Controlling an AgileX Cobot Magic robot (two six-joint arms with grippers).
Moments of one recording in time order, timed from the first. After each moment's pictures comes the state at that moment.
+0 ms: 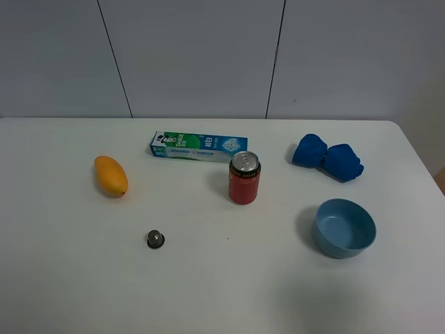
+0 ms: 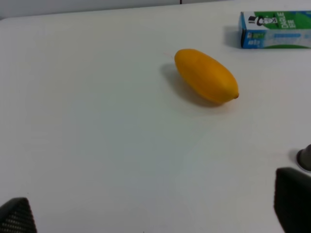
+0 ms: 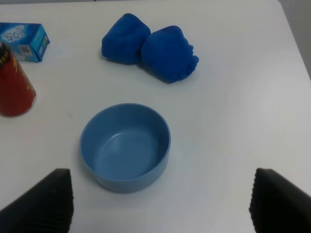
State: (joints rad) left arm 0.03 -0.01 -0.51 0.02 1.05 -0.01; right arm -0.04 0.00 -0.50 0.05 1.07 -0.05
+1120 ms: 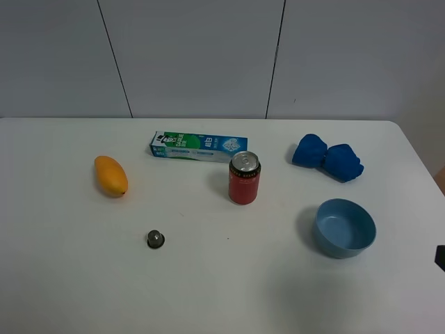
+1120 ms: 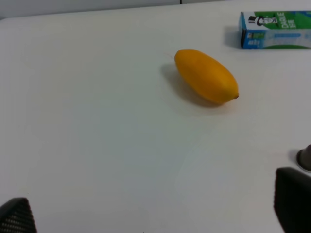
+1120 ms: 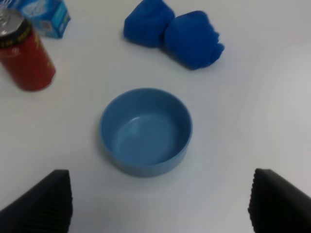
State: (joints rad) left arm 0.03 -0.01 -0.51 0.02 1.05 -0.01; right arm -0.03 0.15 -0.50 0.17 1.08 -0.22
